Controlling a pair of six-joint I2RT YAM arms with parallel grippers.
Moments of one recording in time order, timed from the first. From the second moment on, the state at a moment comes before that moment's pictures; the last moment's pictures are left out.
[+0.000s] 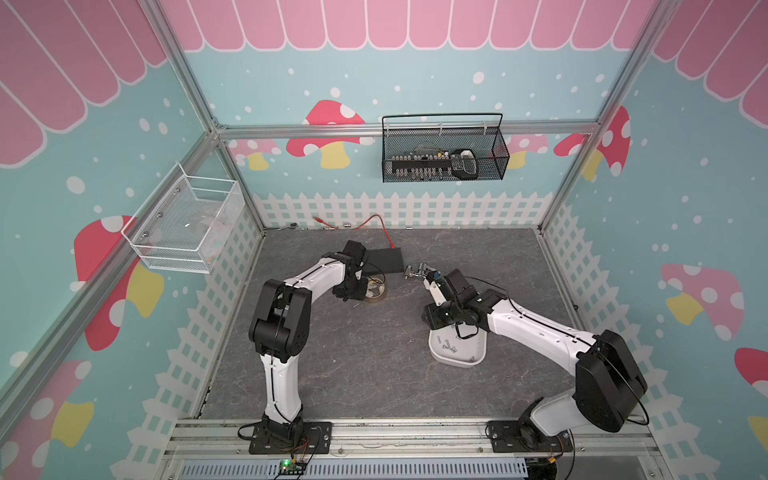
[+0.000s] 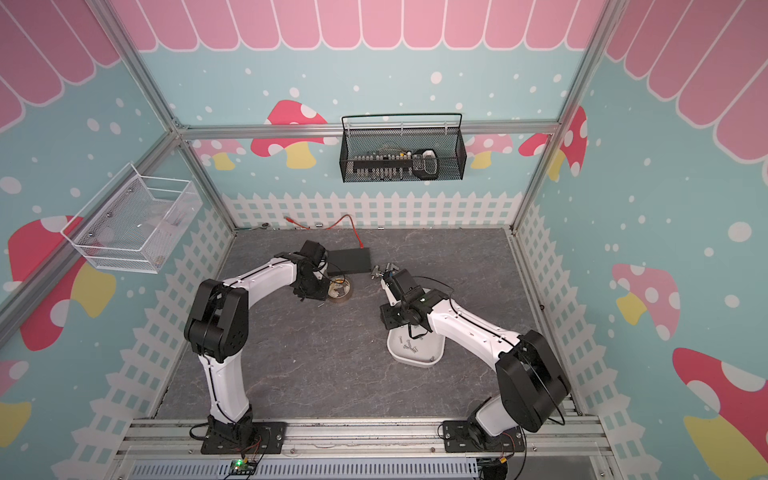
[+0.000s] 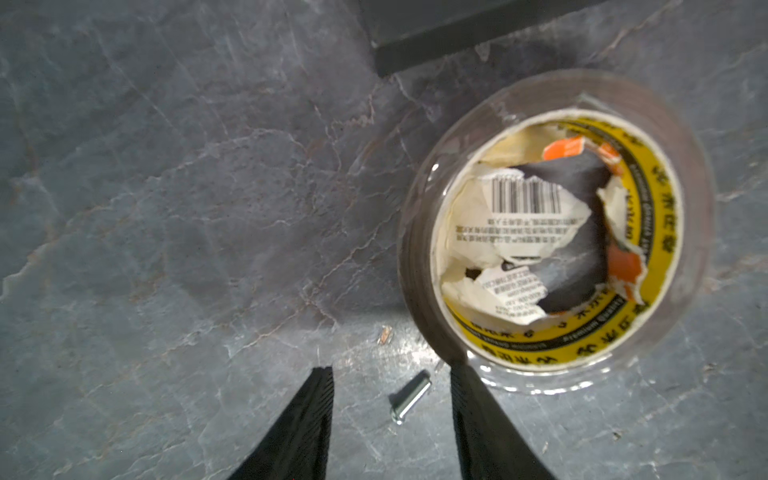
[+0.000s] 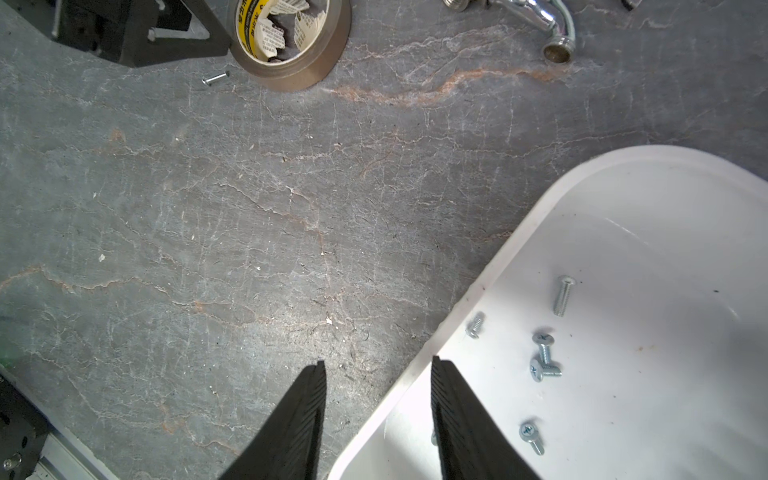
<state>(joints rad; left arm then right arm) -0.31 2.00 1.45 -0.76 -0.03 -0.12 0.66 1.49 1.03 -0.54 -0.07 0.28</state>
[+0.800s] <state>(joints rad) -0.30 1.98 1.41 -0.74 0.09 -0.09 0.66 1.49 1.00 -0.54 -0.07 0.28</state>
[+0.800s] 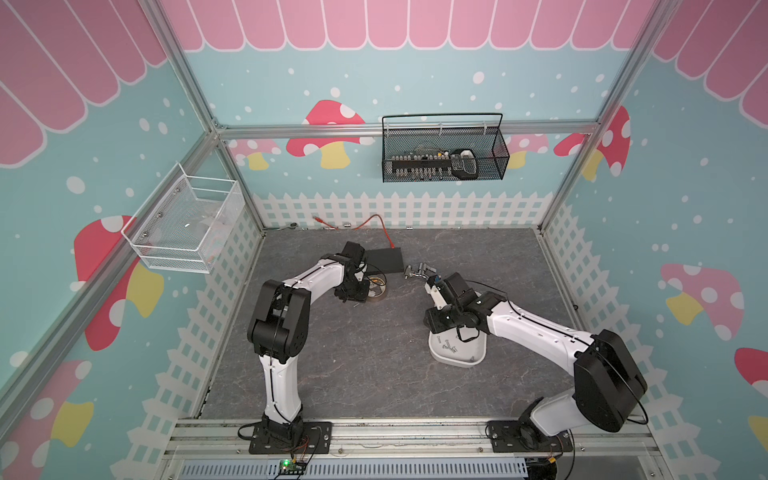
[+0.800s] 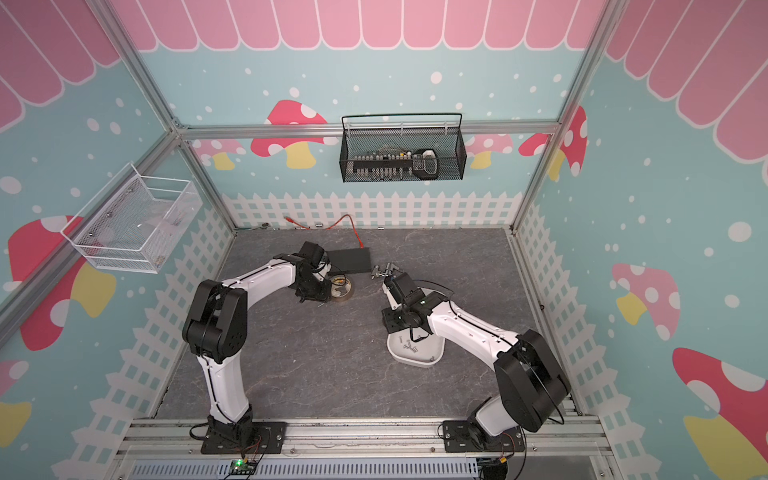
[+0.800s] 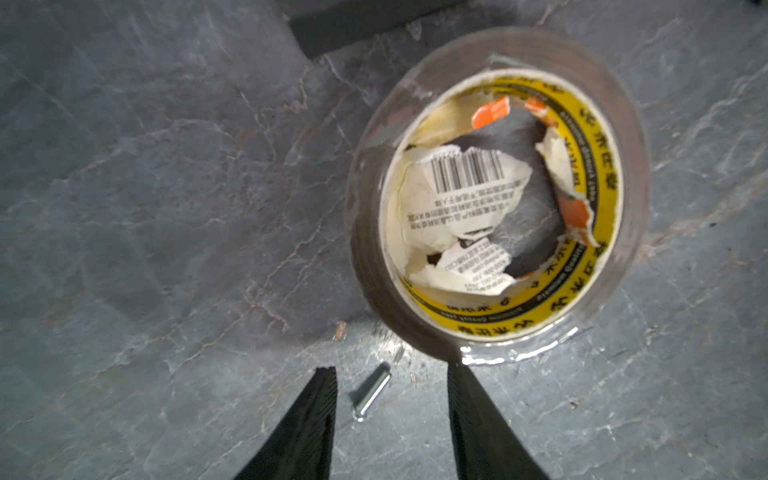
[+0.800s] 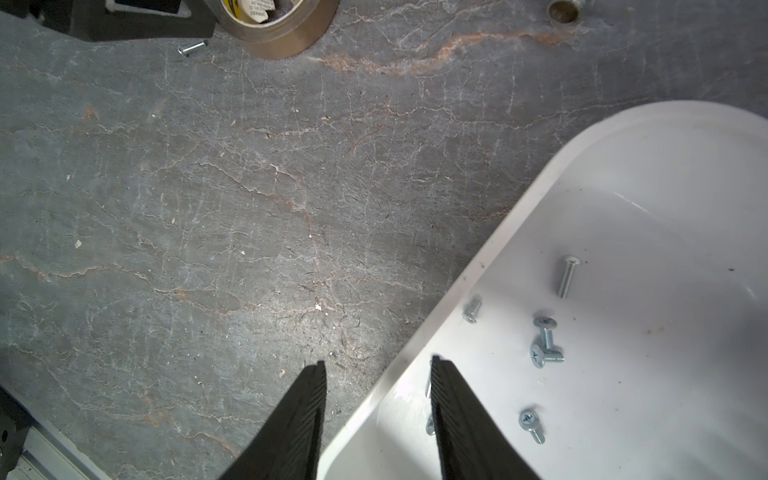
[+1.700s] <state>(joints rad) -0.29 1.98 1.35 -0.72 0.06 -0.11 0.66 1.49 0.99 -0.54 -0.07 0.28</state>
